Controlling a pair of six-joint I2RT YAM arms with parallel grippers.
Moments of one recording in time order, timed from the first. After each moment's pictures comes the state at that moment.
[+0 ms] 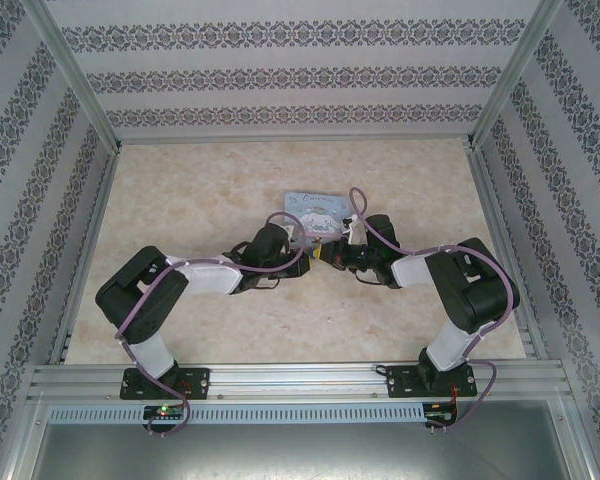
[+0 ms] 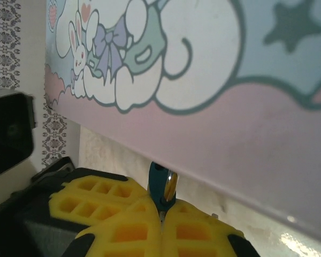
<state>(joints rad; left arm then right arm) -0.72 1.72 0.82 0.18 0.19 -0.73 0.38 1.70 0.58 0.53 -0.77 0.87</state>
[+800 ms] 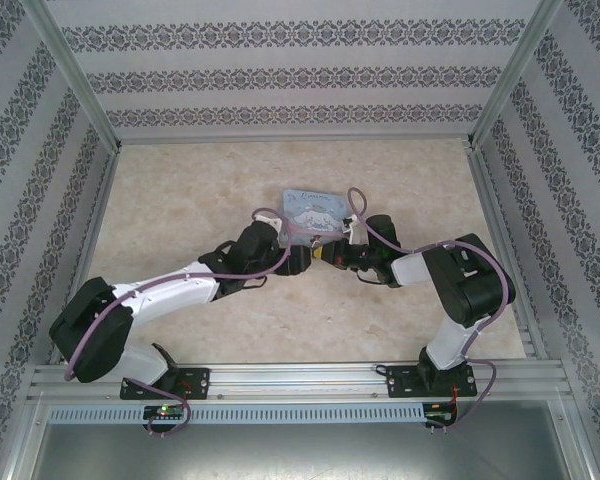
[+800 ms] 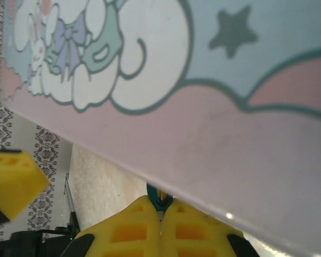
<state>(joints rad) -0.72 1.43 0.82 -0.07 0.03 -0.67 0.35 1.74 0.58 0.55 -0.79 0.78</state>
